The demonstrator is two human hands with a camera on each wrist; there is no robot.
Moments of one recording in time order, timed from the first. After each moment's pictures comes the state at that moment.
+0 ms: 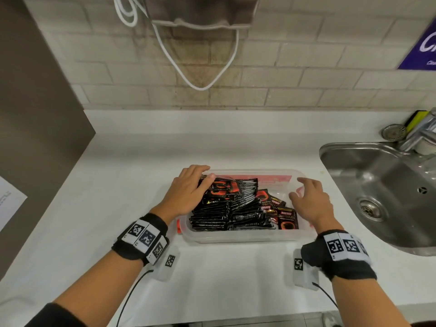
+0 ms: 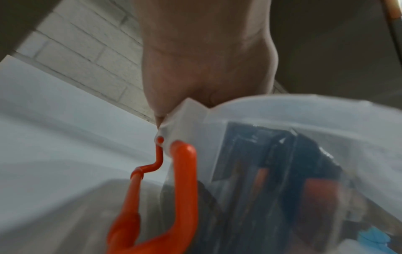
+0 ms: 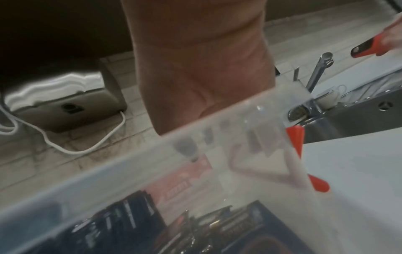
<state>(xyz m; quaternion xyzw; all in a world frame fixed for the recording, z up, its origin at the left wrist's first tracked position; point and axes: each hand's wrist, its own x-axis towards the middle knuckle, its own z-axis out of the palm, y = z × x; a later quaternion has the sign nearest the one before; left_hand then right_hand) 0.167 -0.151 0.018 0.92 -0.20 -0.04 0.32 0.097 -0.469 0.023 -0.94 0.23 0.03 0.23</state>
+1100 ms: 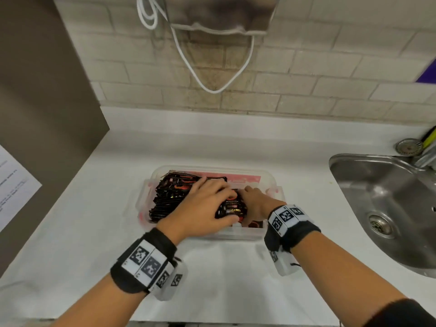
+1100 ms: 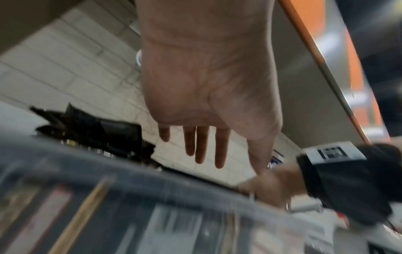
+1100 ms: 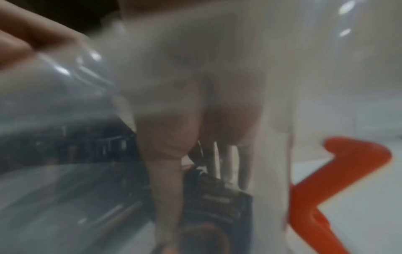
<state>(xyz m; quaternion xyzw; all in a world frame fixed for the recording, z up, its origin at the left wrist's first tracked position) 0.116 -0.163 0.047 0.93 -0.34 -0.01 0.16 0.160 -0.362 0.014 -0.96 -0.09 0.26 0.04</state>
